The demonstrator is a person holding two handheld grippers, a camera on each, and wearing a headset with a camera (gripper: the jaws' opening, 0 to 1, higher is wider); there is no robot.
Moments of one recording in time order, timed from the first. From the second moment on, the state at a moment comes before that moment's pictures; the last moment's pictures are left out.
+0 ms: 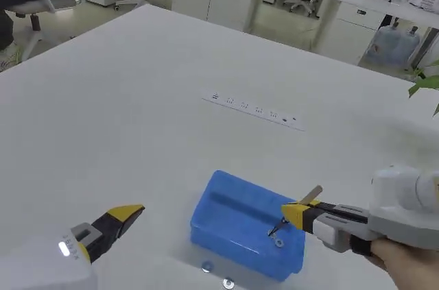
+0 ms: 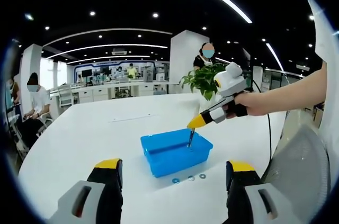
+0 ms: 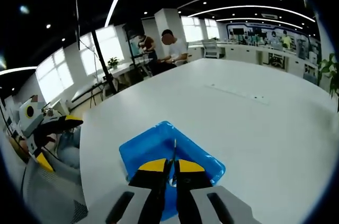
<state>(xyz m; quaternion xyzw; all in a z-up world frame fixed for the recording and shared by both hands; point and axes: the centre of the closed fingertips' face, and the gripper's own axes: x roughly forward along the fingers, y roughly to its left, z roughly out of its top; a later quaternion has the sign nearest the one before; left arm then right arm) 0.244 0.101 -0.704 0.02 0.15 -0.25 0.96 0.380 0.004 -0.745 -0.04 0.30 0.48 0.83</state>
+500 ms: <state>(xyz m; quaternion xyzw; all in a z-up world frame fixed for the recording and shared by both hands) 0.244 0.103 -0.704 0.01 0.15 -0.24 0.96 0.385 0.008 -0.771 -0.07 0.32 0.48 0.82</state>
